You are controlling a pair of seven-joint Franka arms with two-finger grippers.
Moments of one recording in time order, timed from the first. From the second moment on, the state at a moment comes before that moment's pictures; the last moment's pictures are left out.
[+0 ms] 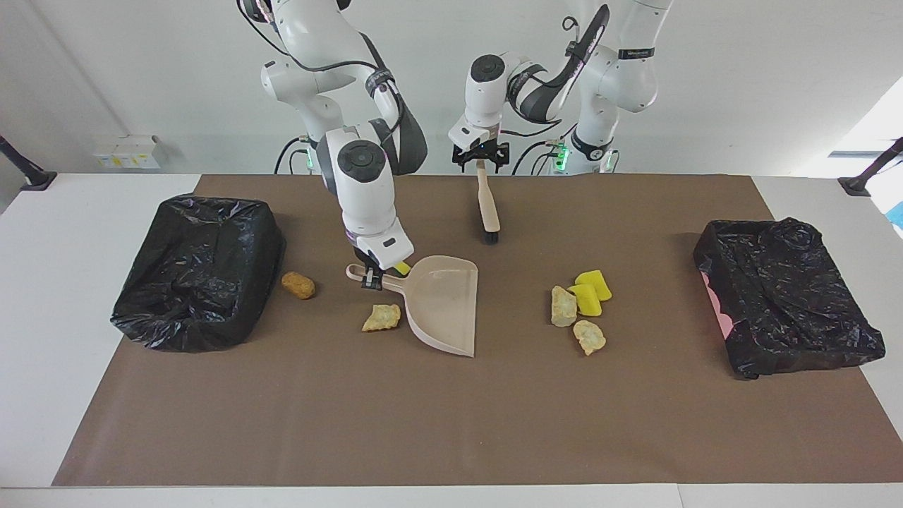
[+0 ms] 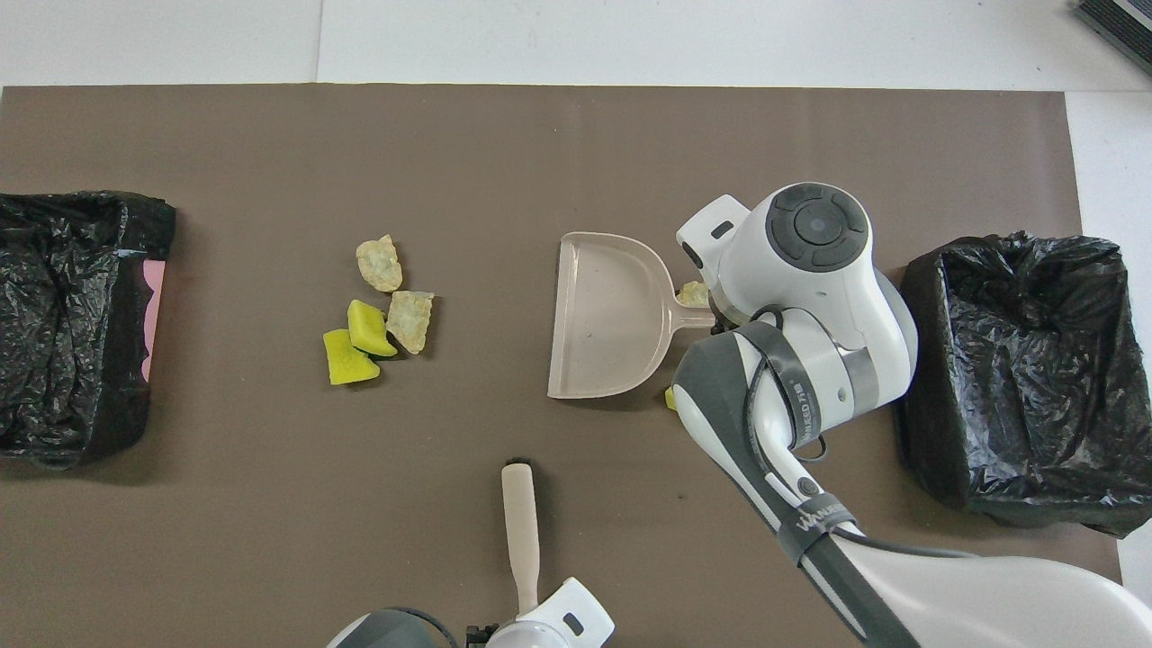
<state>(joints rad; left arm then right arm) -1.00 -0.21 -0.09 -2.56 -0.19 2.25 -0.86 0.43 0.27 -0.08 -1.81 -0.03 2.04 -1.07</state>
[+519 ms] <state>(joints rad) -1.00 -0.21 -0.09 -2.56 -0.22 2.25 -0.85 0.43 0.27 -0.08 -1.82 -0.03 2.05 -1.07</state>
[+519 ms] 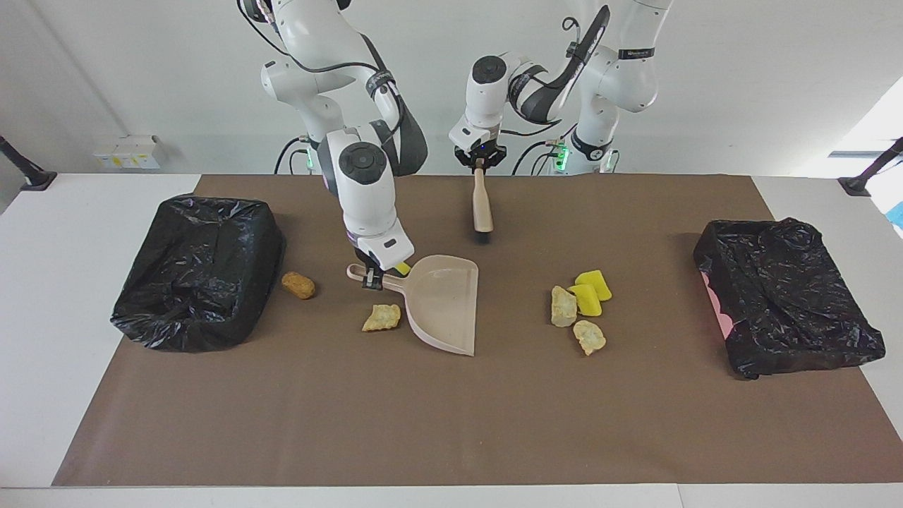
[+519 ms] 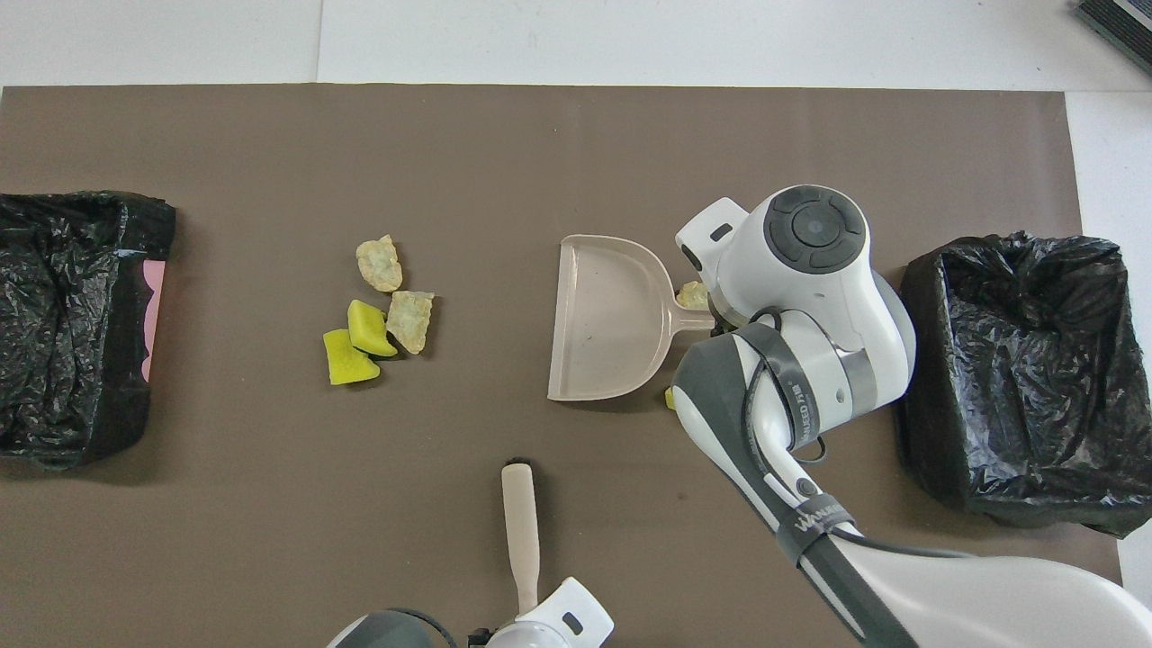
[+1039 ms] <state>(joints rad) -0.94 -0.23 -0.06 -2.53 -0.22 2.13 -0.83 0.43 0.27 -0.08 -1.82 -0.03 2.05 -1.07</state>
